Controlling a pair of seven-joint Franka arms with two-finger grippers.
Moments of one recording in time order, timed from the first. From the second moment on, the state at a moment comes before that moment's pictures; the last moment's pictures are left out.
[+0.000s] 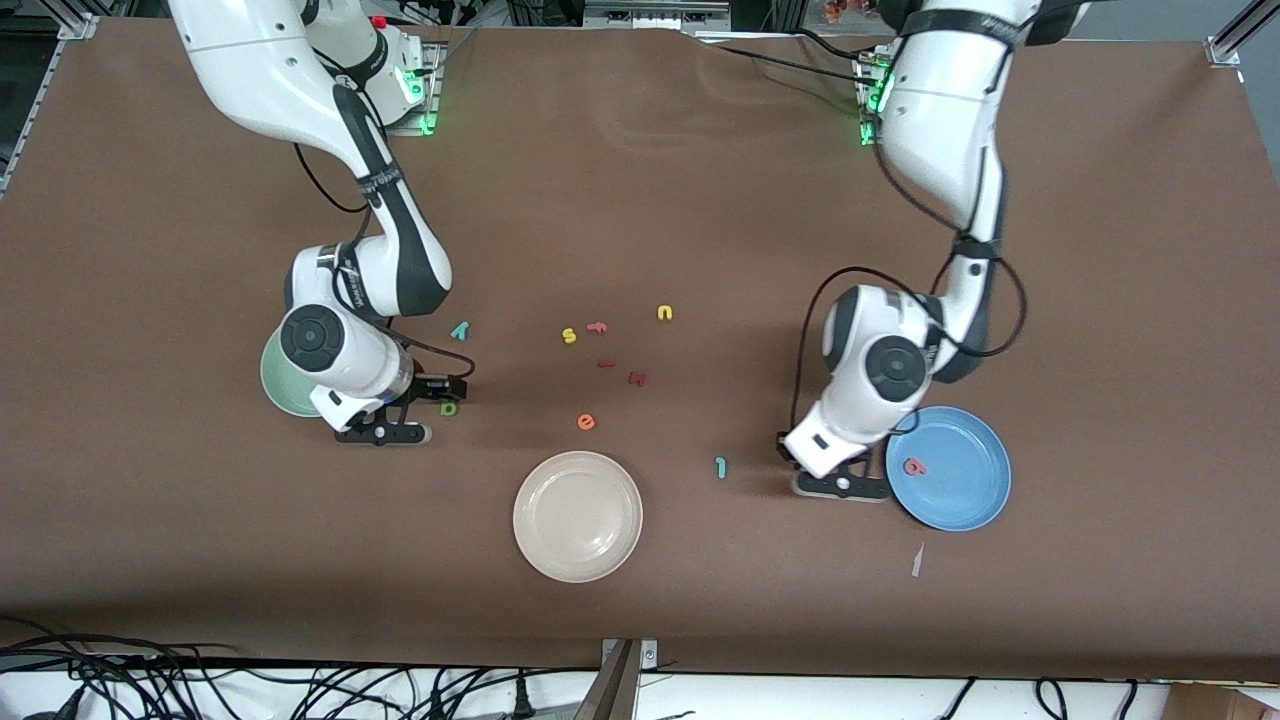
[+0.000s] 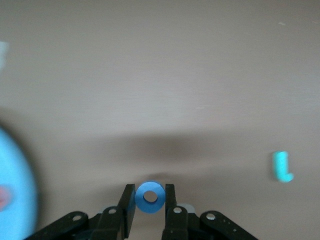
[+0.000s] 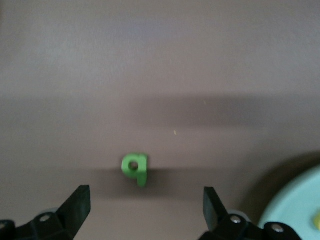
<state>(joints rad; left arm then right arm) -0.55 0.76 0.32 -1.48 -0.28 2.28 -0.08 0.46 0.64 -0.18 -1.74 0.17 2.32 0.19</state>
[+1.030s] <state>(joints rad) -0.39 0.62 0.29 -1.61 -0.25 2.21 0.19 0.46 0.71 -0.17 -1.71 0.26 2.35 0.21</state>
